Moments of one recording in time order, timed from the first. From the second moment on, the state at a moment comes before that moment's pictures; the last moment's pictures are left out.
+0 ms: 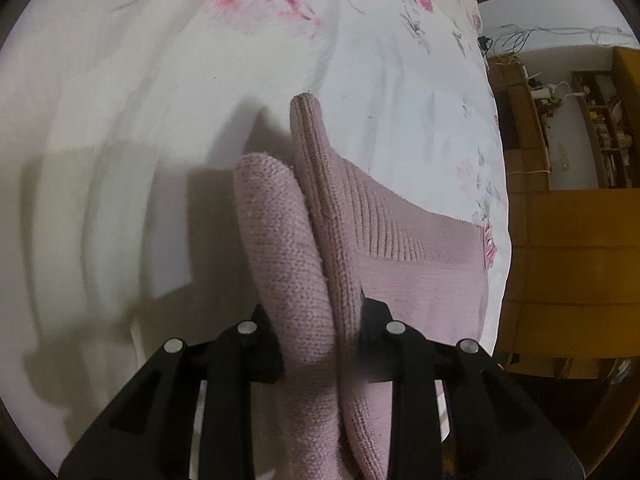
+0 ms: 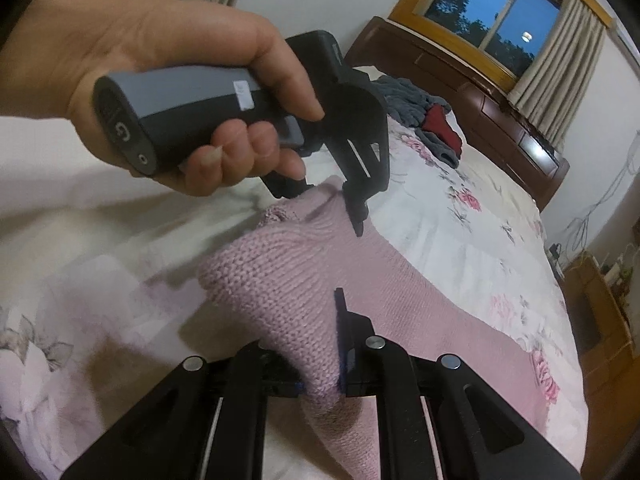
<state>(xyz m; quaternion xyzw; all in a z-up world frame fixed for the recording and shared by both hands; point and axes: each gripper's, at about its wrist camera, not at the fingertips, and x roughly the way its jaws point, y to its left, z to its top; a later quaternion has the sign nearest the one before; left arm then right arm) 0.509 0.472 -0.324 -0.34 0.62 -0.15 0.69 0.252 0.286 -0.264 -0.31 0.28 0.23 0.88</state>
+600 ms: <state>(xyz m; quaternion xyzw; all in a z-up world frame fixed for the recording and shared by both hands) 0.520 0.424 -0.233 -0.28 0.61 -0.16 0.73 0.248 0.251 -0.207 -0.24 0.27 0.21 0.91</state>
